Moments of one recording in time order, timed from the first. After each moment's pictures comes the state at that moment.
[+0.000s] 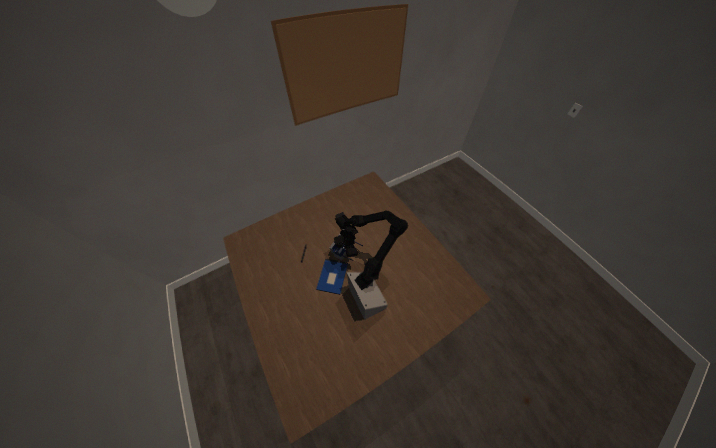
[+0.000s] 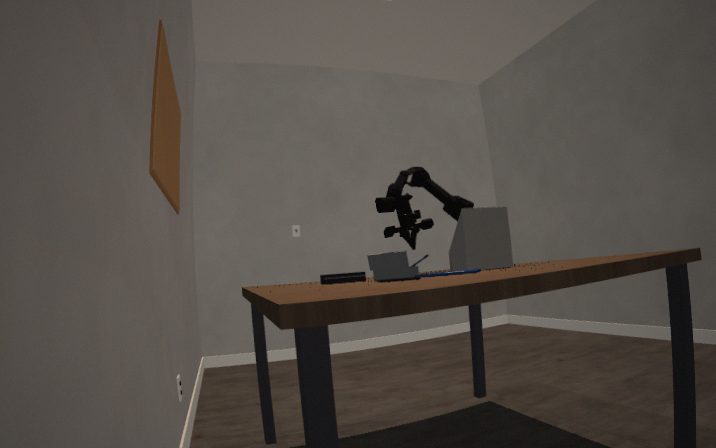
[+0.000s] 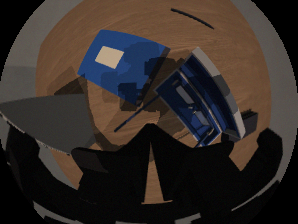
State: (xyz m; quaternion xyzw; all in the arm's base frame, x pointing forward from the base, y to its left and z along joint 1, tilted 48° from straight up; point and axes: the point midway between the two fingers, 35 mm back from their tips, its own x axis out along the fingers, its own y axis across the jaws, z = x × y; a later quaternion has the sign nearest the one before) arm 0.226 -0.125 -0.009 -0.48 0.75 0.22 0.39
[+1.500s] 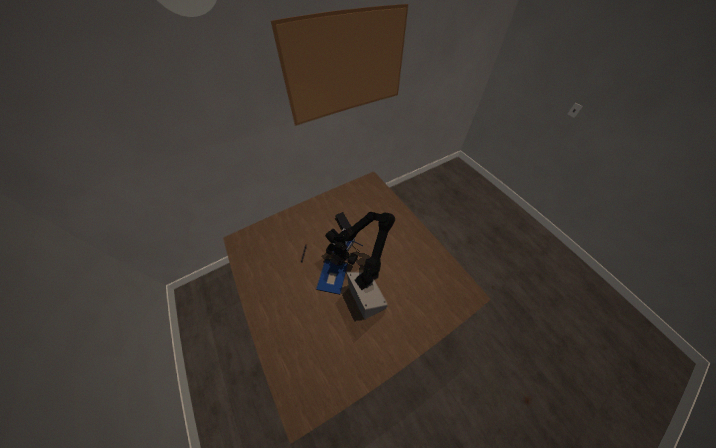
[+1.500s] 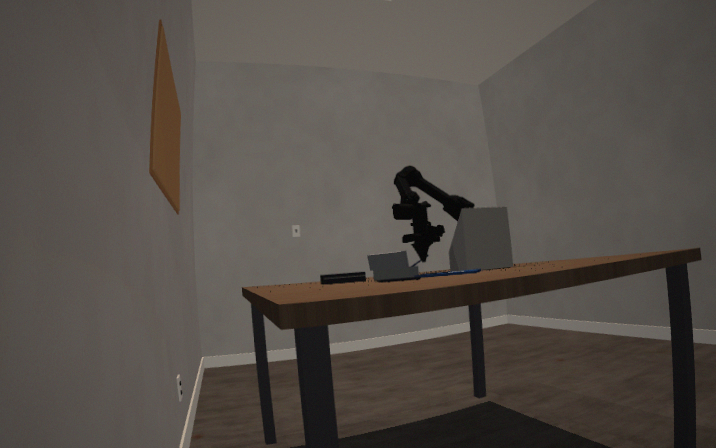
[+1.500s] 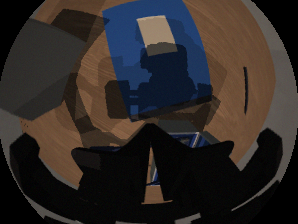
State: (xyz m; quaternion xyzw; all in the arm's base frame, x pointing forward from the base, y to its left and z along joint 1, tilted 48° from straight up) arm 0.206 -0.123 -0.078 -0.64 0.62 0.45 0.09
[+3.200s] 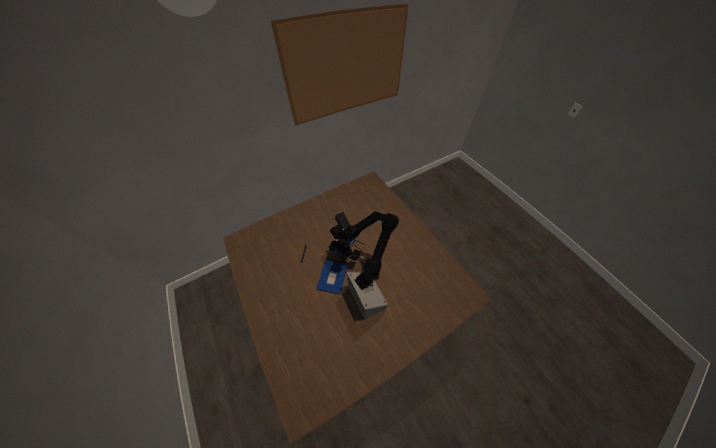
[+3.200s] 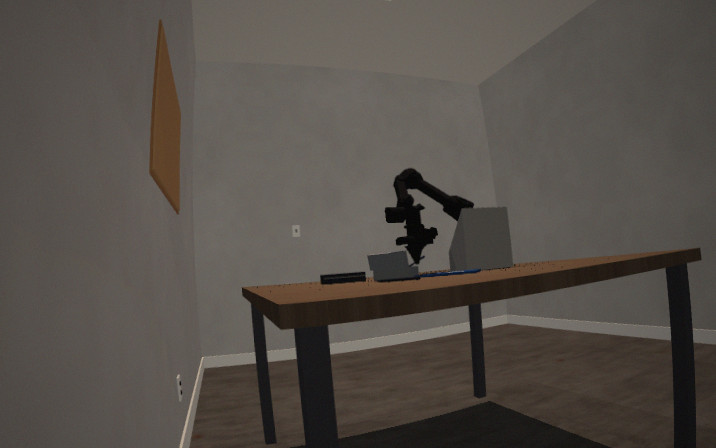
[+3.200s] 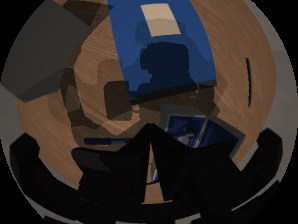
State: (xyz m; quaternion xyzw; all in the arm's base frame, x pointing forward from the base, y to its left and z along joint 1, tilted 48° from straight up) arm 0.217 -0.147 -0.063 -0.63 0.62 0.45 0.08
